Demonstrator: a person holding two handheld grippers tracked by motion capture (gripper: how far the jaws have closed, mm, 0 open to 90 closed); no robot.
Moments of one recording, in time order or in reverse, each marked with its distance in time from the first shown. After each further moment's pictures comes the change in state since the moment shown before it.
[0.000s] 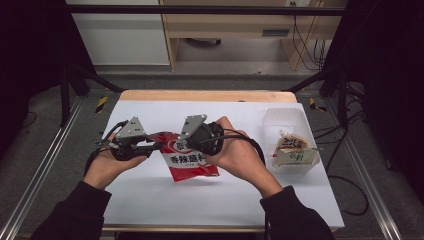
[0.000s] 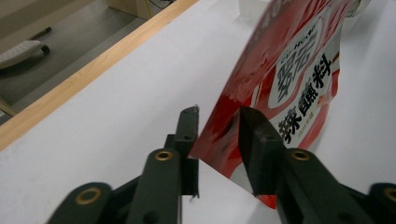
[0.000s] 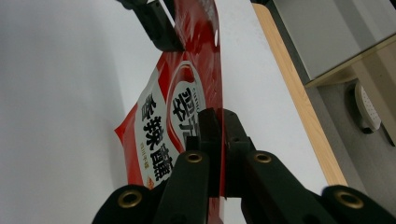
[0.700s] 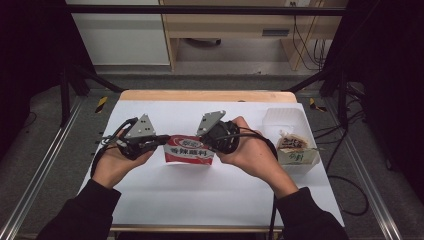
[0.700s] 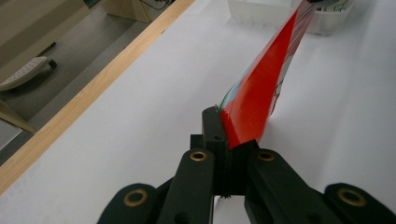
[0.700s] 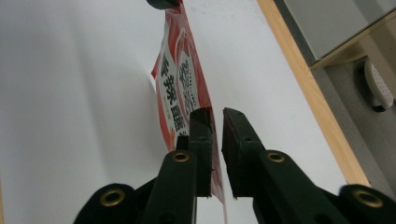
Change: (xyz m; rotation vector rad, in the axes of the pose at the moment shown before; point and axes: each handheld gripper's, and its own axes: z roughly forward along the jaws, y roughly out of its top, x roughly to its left) left arm -0.018 0.027 0.000 0.046 0.018 0.122; right arm -0.013 -0.028 -0.012 0.035 0.022 0.072
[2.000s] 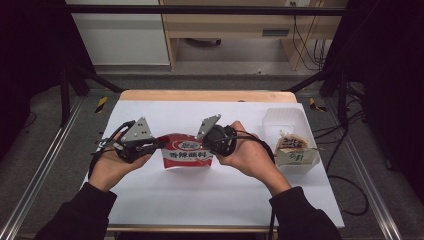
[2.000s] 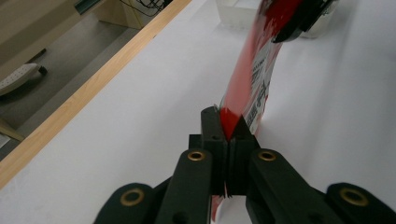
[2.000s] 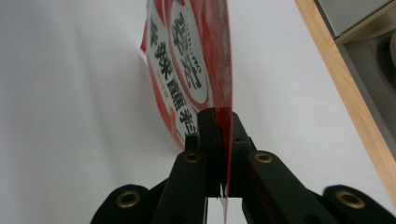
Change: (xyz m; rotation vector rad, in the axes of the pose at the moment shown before) left arm -0.001 -0.008 -0.006 -0.038 -0.029 -0.002; right arm 0.000 -0.012 0.027 0.081 0.037 0.026
